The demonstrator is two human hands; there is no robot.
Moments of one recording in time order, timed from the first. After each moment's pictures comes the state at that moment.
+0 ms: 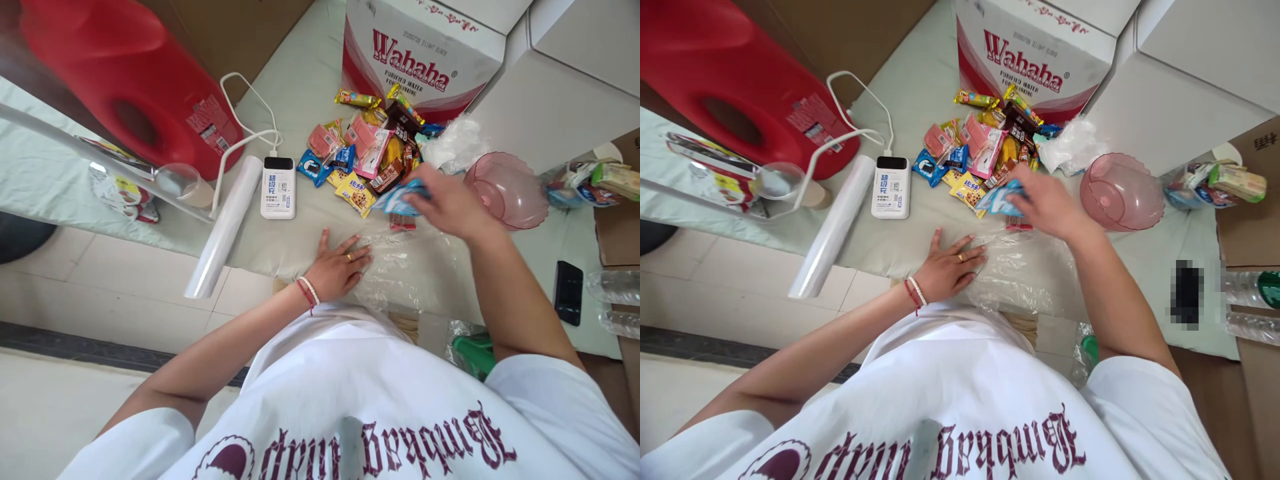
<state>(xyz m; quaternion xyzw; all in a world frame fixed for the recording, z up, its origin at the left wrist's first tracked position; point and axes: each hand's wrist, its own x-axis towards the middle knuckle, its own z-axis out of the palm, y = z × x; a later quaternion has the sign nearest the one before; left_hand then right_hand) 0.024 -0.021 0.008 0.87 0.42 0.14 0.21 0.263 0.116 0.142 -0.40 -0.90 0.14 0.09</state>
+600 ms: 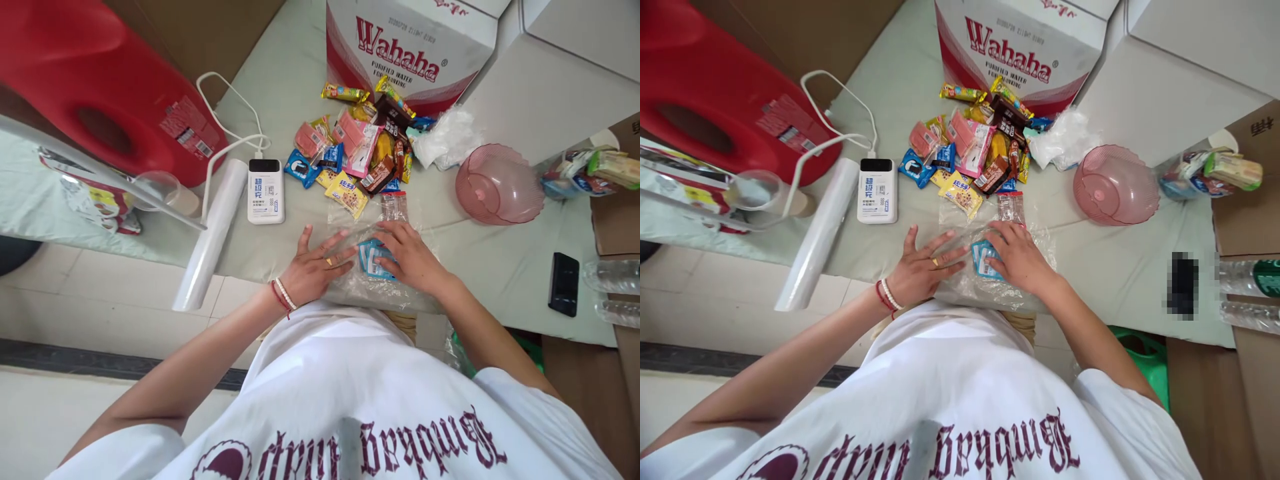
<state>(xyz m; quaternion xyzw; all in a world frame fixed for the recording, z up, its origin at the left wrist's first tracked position) -0.014 -0.018 0.015 0.90 0.38 0.16 0.13 0.272 0.033 0.072 -0.40 -0.89 0.20 0.06</state>
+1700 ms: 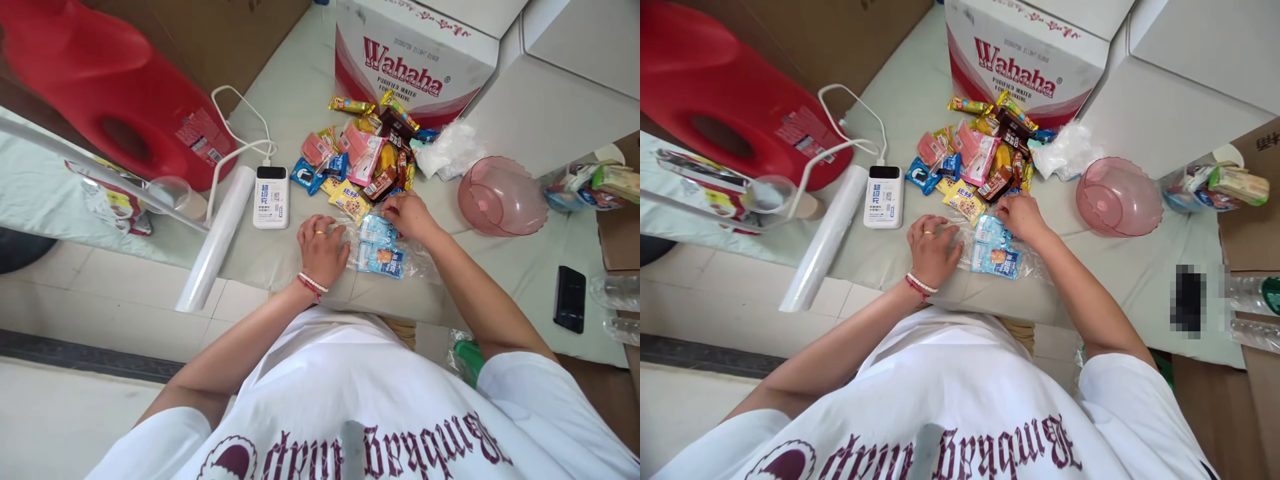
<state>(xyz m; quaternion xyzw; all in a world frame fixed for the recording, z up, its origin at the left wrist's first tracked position) 0.036 0.014 0.009 0.69 0.67 0.26 0.11 0.252 0.144 0.054 -0.49 -0.86 0.16 0.02</state>
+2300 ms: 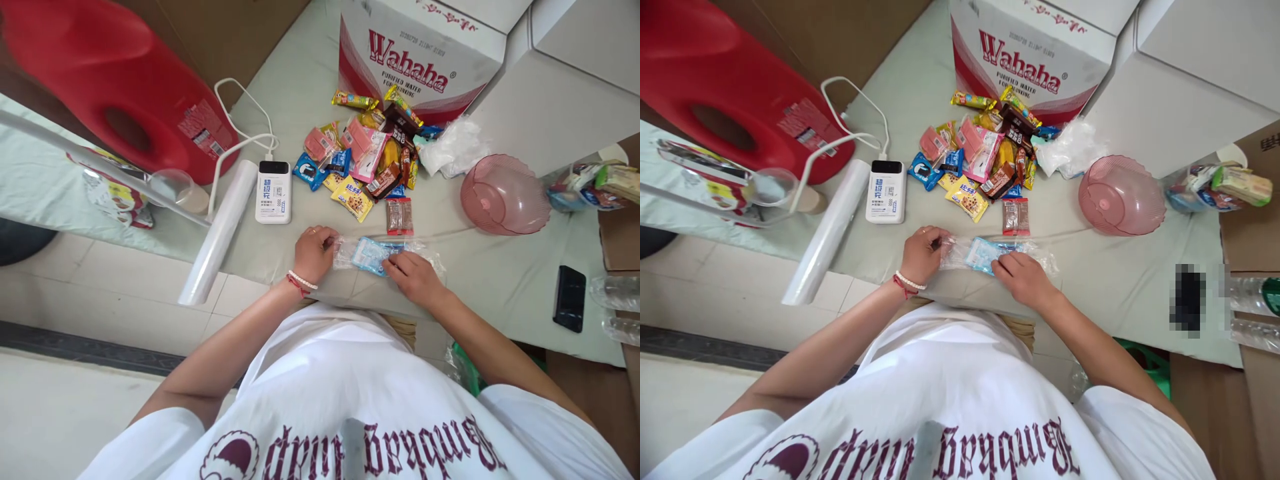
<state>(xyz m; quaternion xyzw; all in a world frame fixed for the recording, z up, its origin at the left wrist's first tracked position) 0.011 0.016 0.007 0.63 0.66 0.32 0.26 0.286 0.012 0.035 -0.32 -0.95 0.07 0.01</state>
